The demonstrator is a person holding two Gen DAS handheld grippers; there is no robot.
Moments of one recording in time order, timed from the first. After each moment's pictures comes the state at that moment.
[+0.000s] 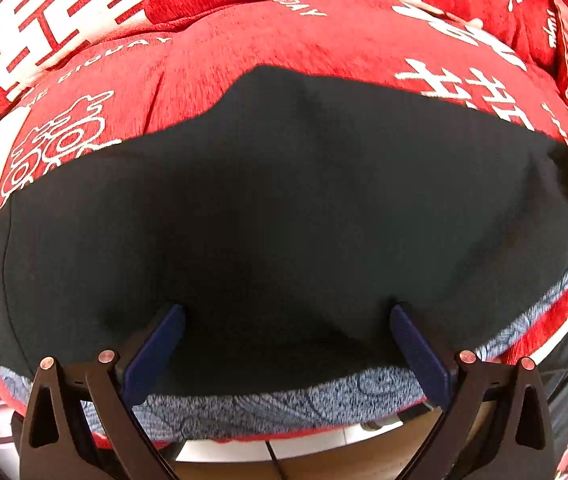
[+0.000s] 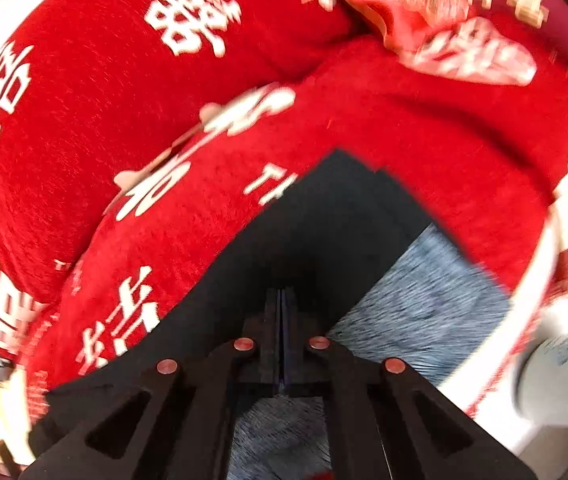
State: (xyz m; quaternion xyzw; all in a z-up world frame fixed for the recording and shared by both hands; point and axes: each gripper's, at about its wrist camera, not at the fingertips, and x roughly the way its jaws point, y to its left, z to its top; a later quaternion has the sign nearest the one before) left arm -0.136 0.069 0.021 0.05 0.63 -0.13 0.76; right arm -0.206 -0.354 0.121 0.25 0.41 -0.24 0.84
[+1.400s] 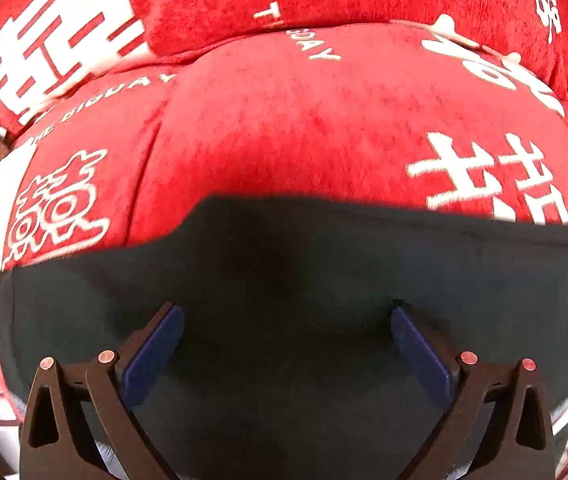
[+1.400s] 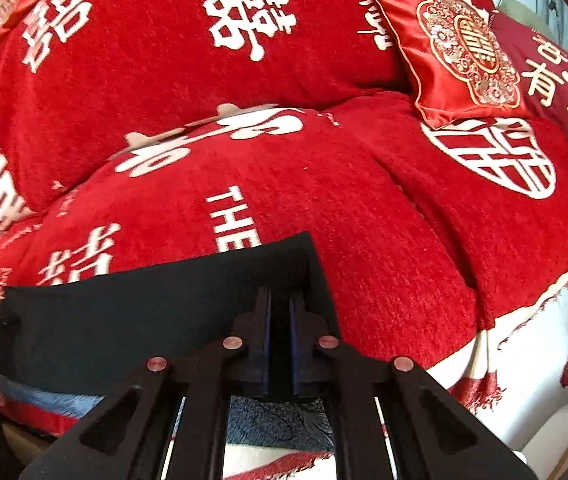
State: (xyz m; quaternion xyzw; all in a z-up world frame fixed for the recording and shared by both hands) left arm -0.053 0.014 0.026 0.04 0.61 -0.06 0.79; right arm -0.226 -0.436 0.142 0.11 0.47 -0.15 0.86
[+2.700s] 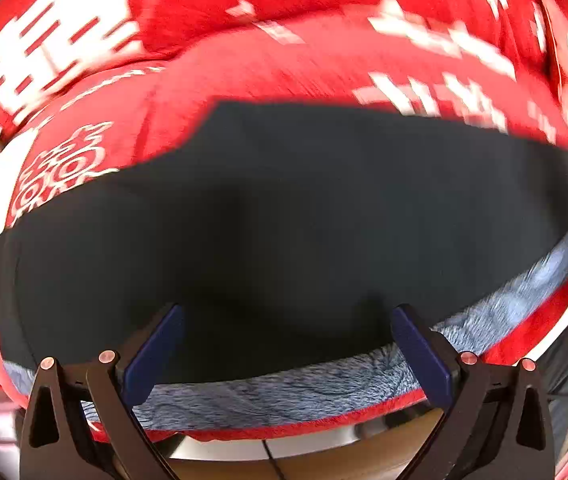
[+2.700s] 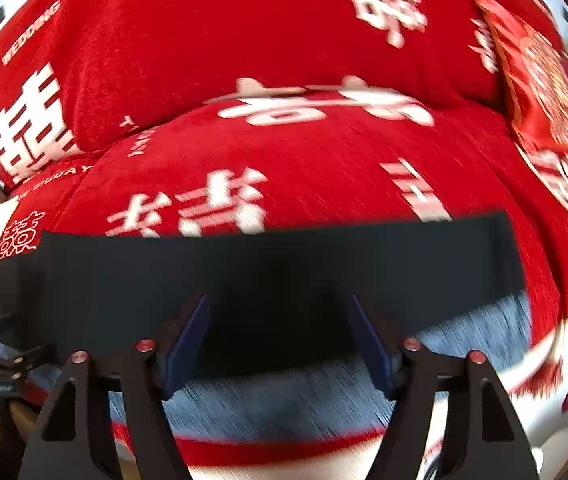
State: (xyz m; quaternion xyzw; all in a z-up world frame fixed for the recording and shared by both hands) left arm -0.141 0.055 0.052 0.04 0.59 -0.11 0.80; right arm -0.174 -0.248 0.118 0.05 0.50 -0.06 0.86
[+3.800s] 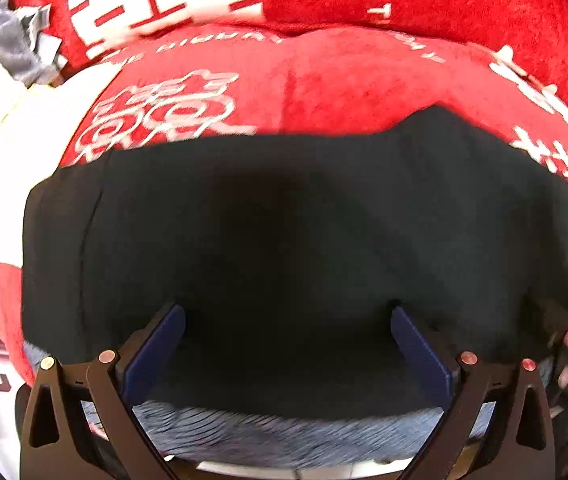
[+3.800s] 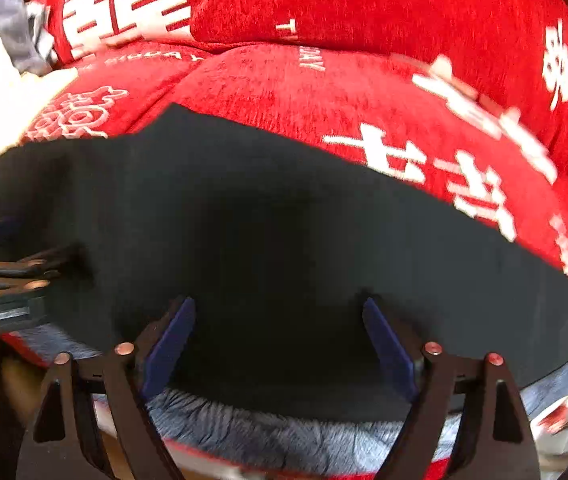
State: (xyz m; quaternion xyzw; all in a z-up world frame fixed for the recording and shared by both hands) left arm -0.119 0.161 0.018 0.00 0.60 -0.01 0.80; right arm -0.131 -0.036 0.059 -0.08 0.57 0.02 0.82
